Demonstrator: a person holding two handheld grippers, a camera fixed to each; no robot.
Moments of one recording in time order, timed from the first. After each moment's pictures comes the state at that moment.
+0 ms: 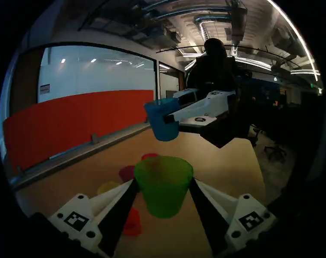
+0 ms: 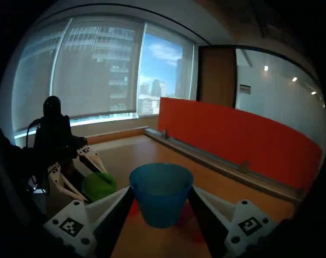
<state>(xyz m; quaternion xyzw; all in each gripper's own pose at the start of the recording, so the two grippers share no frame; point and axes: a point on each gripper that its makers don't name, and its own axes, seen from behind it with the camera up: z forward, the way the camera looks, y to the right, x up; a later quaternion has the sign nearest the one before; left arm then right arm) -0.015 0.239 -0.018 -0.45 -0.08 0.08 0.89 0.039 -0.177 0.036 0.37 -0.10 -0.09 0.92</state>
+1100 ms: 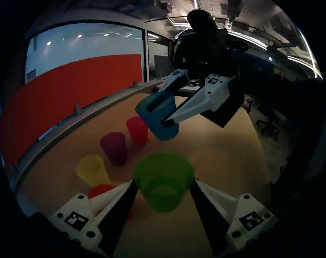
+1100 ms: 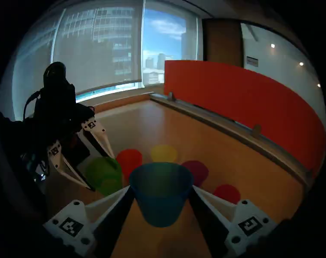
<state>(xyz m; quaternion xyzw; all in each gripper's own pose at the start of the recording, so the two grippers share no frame) -0.096 0.256 -0.017 -0.47 -0.19 0.15 0.85 -0.067 -0.164 0.032 0.39 -0.21 -0.11 0.89</state>
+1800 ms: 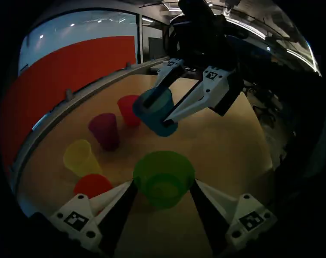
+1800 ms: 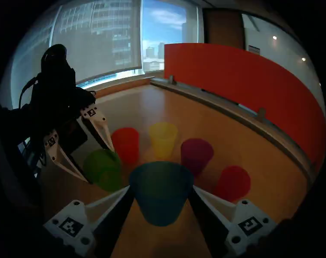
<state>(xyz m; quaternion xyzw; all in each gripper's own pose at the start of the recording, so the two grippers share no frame) -0.137 0.259 -0.016 -0.49 -0.25 0.18 0.82 -0.121 -0.156 0.033 0.39 -0.25 -0.12 0.88</state>
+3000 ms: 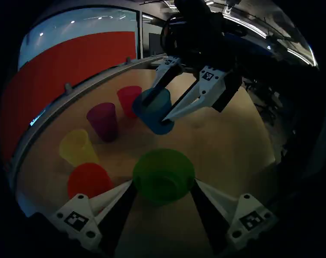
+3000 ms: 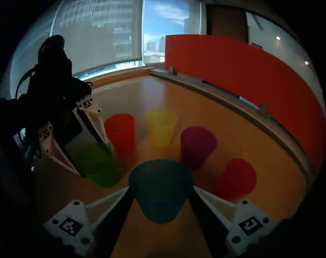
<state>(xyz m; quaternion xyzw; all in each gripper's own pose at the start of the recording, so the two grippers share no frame) -0.159 0.253 -0.015 -0.48 -0.26 0.19 0.81 -0.148 -0.156 0.041 0.39 -0.27 -0.14 0.87</state>
